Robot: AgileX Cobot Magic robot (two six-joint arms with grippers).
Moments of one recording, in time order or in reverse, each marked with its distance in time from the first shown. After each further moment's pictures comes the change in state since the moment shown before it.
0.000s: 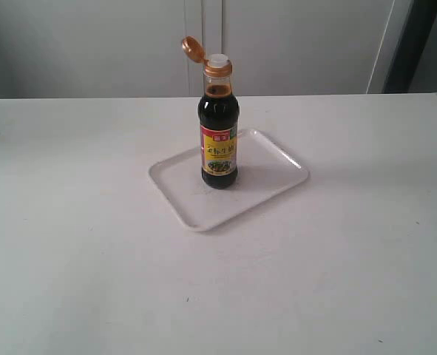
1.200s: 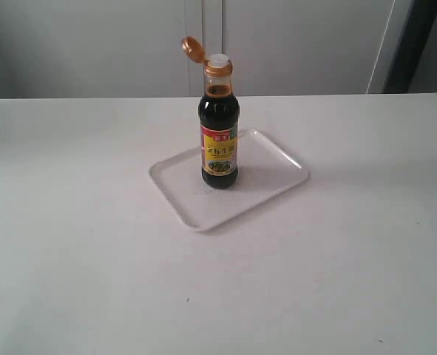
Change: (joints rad) left arm 0.143 -0.225 0.319 -0.094 -0.005 0.029; right arm 0.000 0.000 0.000 0.000 -0.002 0.000
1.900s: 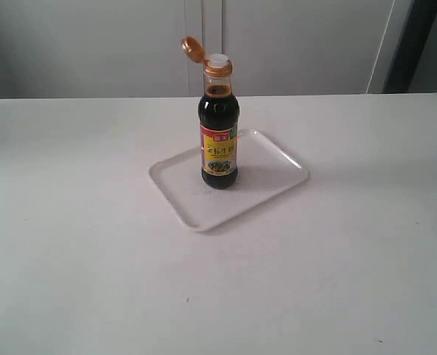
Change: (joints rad) left arm 0.094 -0.004 0.026 -0.052 0.034 0.002; right arm 0.000 0.000 0.000 0.000 0.000 0.000
